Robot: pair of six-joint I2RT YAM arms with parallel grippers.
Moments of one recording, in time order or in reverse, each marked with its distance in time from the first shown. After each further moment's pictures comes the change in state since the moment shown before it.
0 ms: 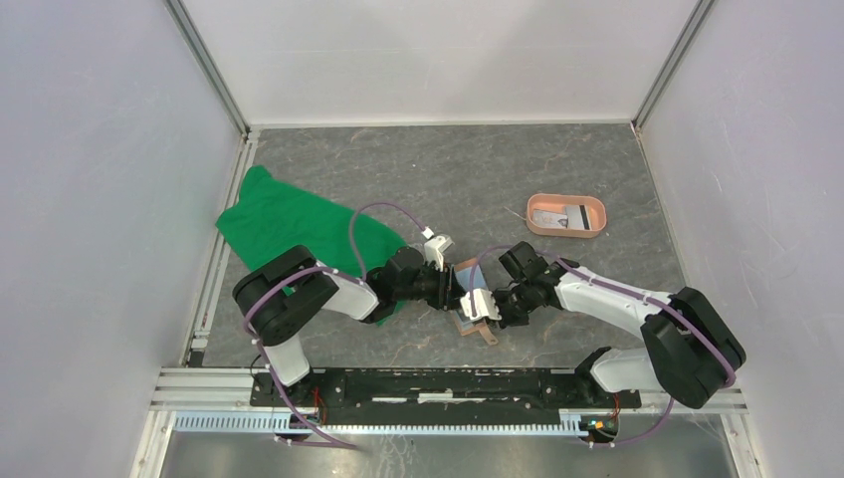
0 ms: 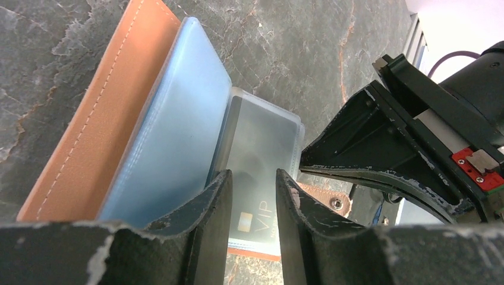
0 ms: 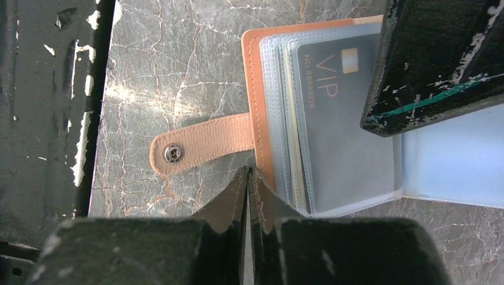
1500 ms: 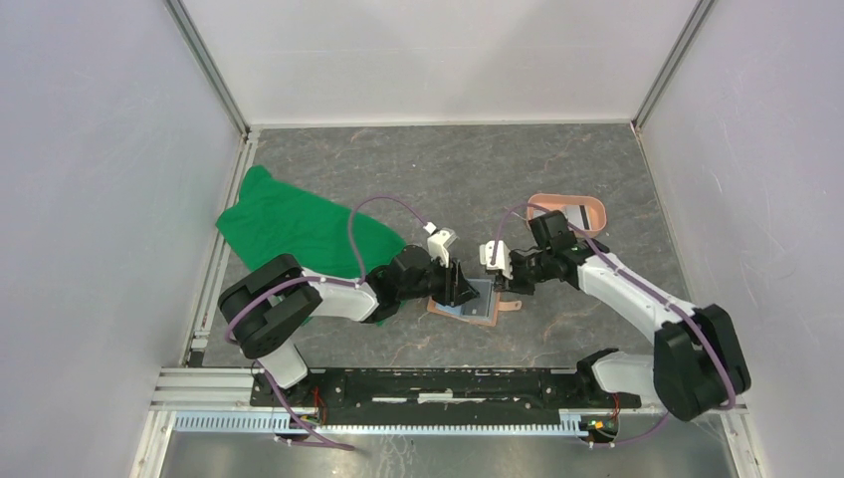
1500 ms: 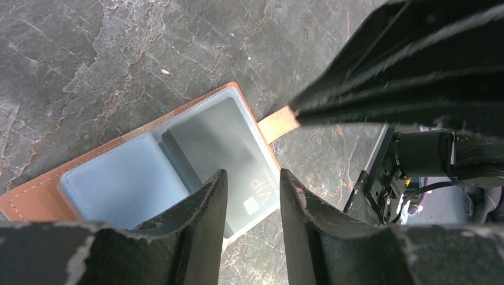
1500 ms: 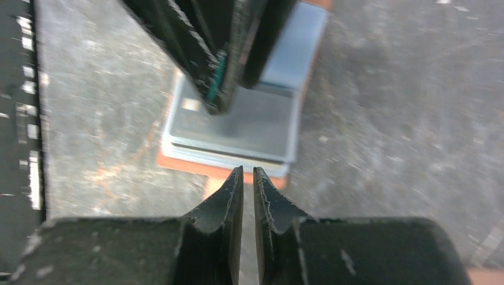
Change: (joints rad) left arm -0.056 -0.097 0.048 -0.120 -0.135 0.021; right arm -0.241 -0.093 0.110 0.031 -0.102 0.098
